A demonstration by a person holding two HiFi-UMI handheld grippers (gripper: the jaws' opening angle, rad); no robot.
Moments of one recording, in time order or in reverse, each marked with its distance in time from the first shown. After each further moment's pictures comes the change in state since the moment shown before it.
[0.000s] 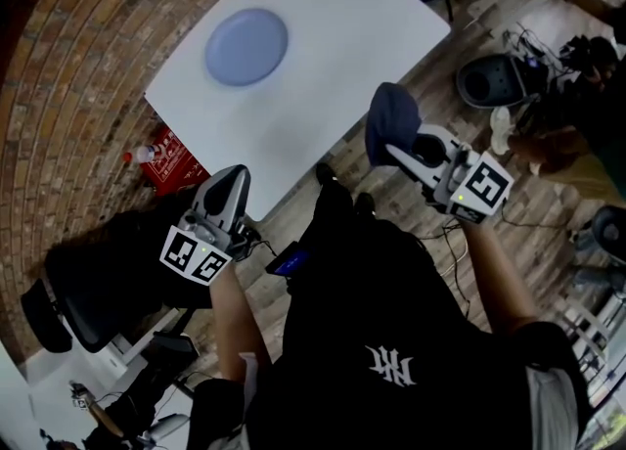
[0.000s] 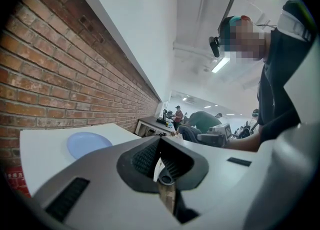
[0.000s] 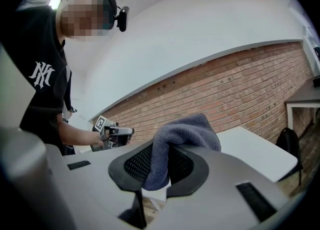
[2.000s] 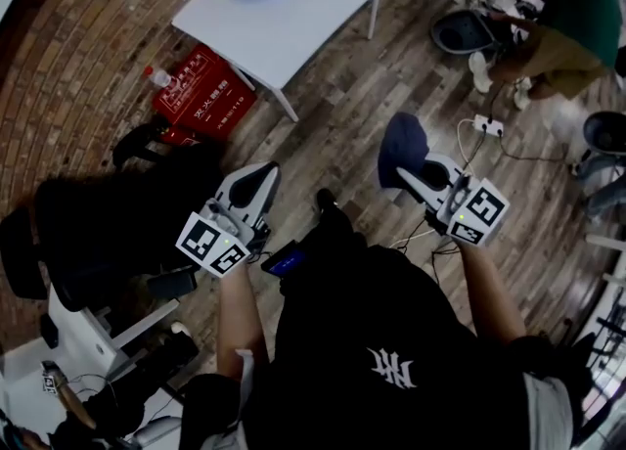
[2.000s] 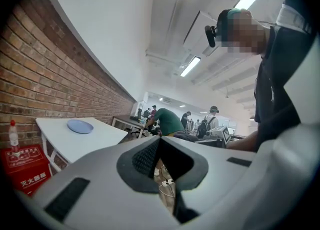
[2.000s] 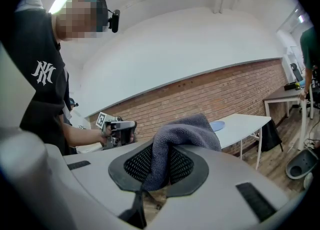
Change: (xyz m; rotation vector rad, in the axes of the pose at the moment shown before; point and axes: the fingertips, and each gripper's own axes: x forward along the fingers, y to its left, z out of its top) left arm -0.351 -0.197 -0.101 0.069 -0.010 -0.266; right arm -0.090 0.443 -0.142 0.012 -0.009 -0.199
